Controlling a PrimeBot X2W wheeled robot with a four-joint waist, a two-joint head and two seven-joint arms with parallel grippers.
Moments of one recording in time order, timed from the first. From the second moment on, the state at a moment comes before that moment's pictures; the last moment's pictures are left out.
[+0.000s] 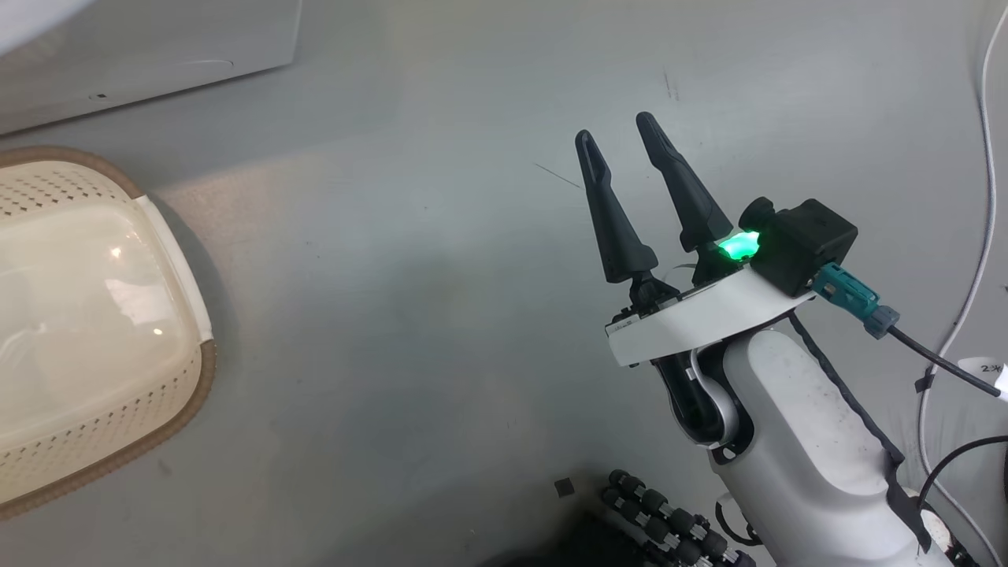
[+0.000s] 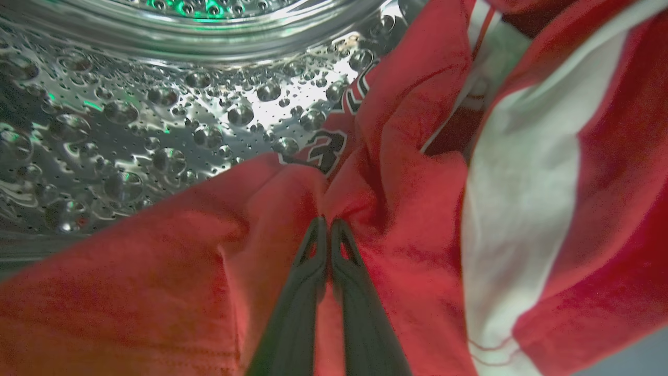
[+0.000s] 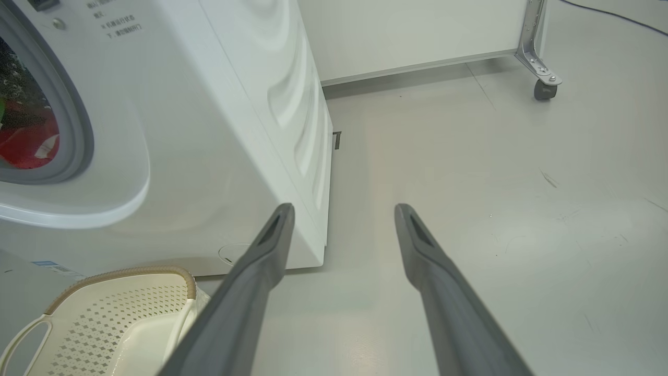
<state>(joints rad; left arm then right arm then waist) -1.28 0.71 -0.23 0.61 0.05 -0.13 0.63 -0.47 -0.05 0.53 0.12 0.61 -0.01 -0.25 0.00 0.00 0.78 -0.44</state>
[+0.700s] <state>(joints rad) -1.15 0.53 -0.22 0.72 -0.04 -0.06 0.35 -0.46 -0.05 0.44 0.20 0.49 -0.01 -0.25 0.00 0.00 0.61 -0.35</state>
